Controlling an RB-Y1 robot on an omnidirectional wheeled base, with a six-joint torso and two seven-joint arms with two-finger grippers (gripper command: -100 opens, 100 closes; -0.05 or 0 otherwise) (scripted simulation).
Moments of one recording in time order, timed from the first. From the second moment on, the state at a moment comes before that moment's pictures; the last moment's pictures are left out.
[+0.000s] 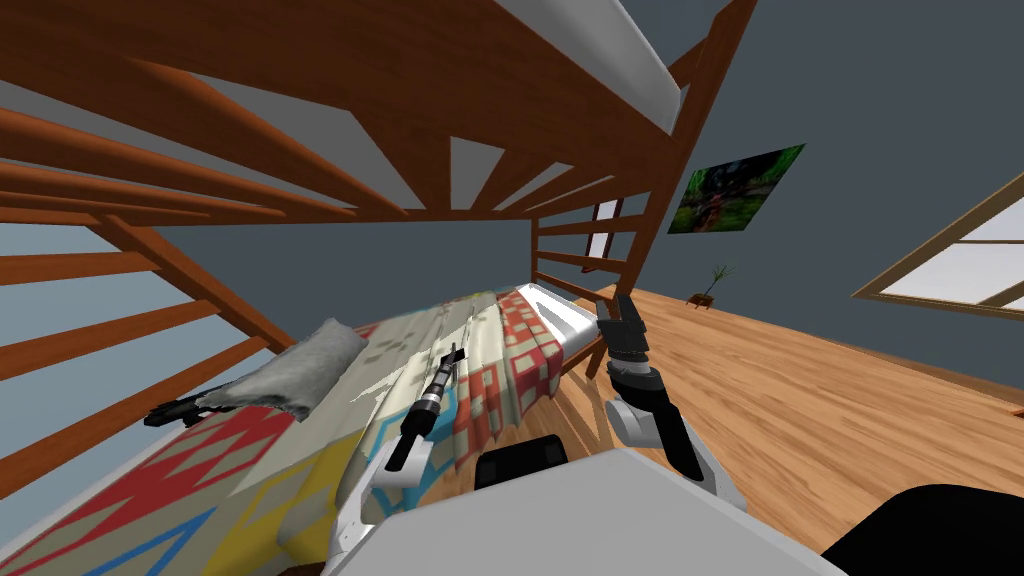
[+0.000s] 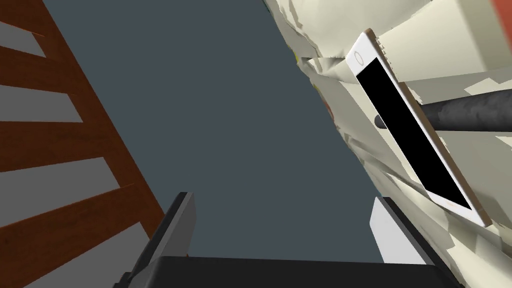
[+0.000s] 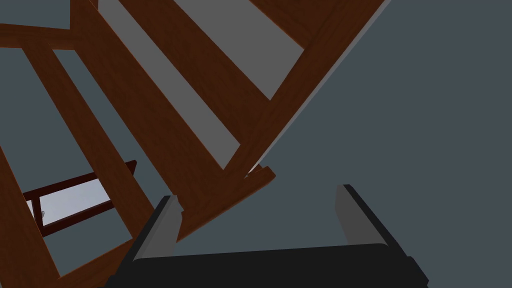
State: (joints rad) left arm 0.24 0.29 -0.09 -1.61 -0.16 -0.14 -0.15; right arm 0.51 -0.05 -0.07 -2.27 -0.04 -0.65 0.10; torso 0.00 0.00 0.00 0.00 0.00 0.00
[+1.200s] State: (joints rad) left arm 0.14 0.44 -0.12 -1.36 -0.25 -0.04 -0.22; right arm 0.51 -0.05 -0.07 -2.27 -0.04 -0.65 0.10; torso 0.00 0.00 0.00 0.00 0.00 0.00
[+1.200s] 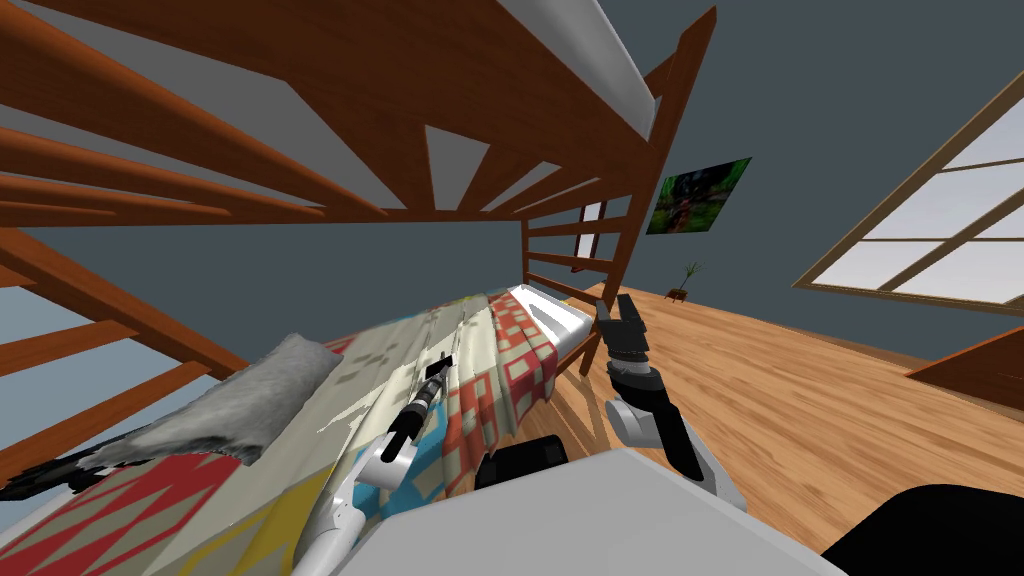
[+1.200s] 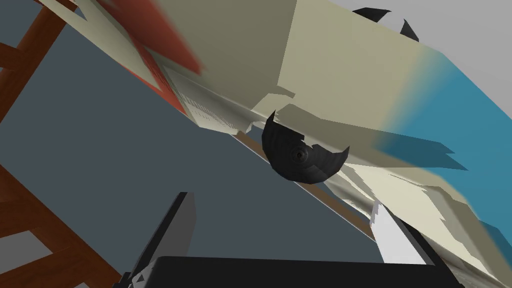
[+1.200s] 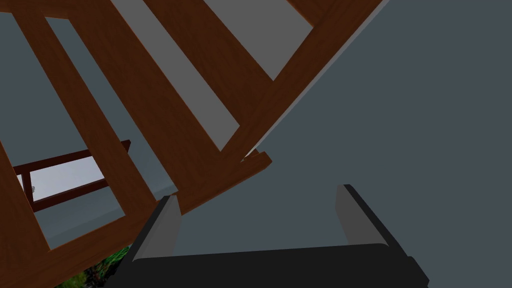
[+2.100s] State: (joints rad) left arm 0.15 0.47 -0.12 -1.38 -0.24 -0.03 -0.21; right arm 0.51 -0.05 -0.07 -2.27 -0.04 -0.65 0.10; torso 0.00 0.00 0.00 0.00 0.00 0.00
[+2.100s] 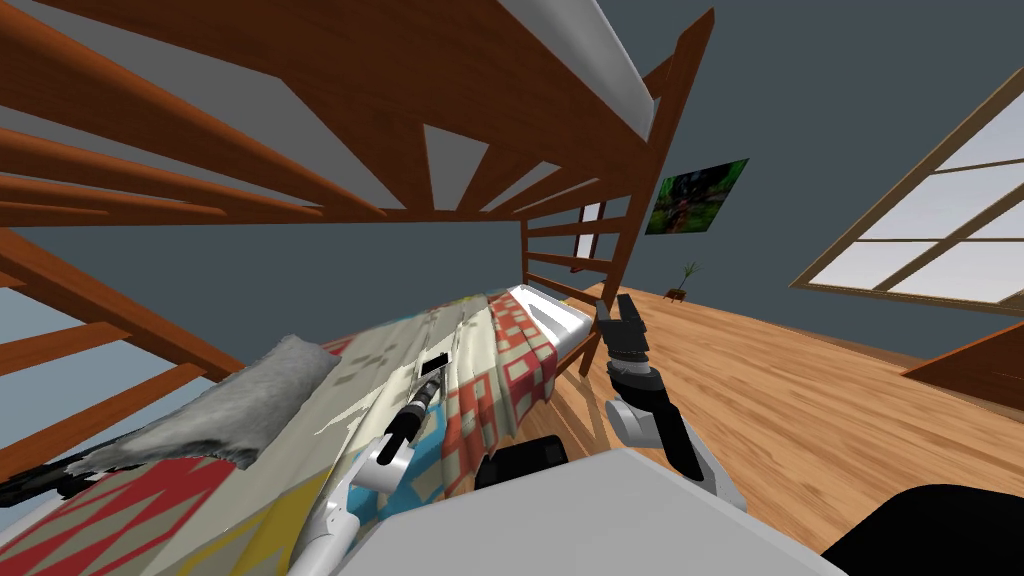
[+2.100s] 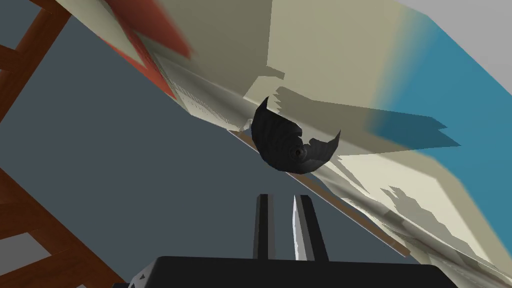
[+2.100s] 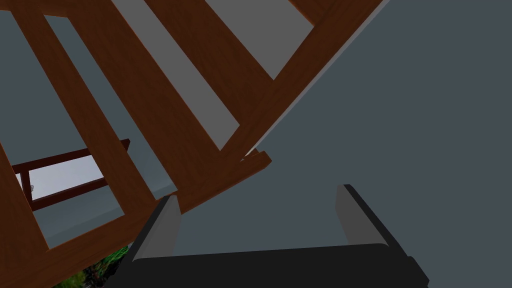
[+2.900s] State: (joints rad) left arm 0.29 0.67 -0.16 -1.56 -0.09 0.11 -0.22; right arm 0.51 -0.05 -0.07 -2.27 -0.04 -0.65 0.10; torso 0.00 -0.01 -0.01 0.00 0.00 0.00
